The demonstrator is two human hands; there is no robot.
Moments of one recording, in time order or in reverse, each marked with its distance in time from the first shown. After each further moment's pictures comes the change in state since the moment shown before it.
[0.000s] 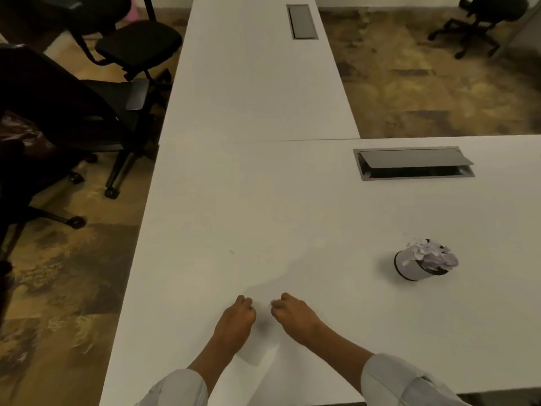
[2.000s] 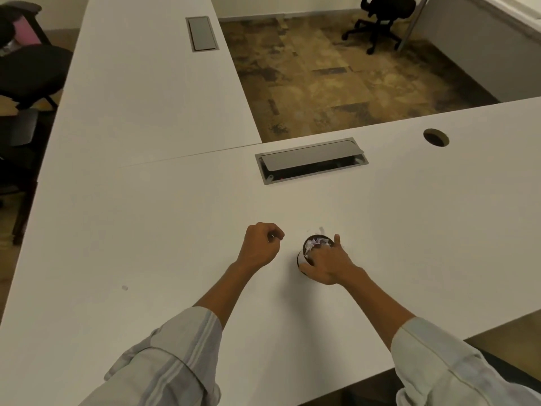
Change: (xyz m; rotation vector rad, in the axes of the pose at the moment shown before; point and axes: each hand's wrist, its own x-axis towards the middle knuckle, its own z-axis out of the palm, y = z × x) left_hand 0.211 0.268 -0.087 -0.749 0.111 0.060; right_hand -0.168 0.269 -0.099 0.226 -0.111 0.612
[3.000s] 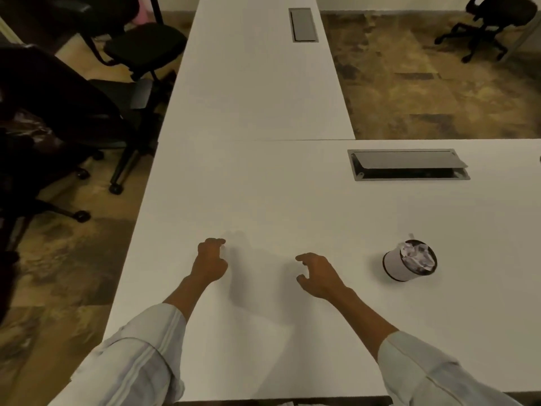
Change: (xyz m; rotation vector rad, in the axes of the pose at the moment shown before) left_hand -0.143 -0.231 -0.204 0.257 0.093 -0.456; right_hand 0.031 -0.214 0.077 0.404 0.055 -0.179
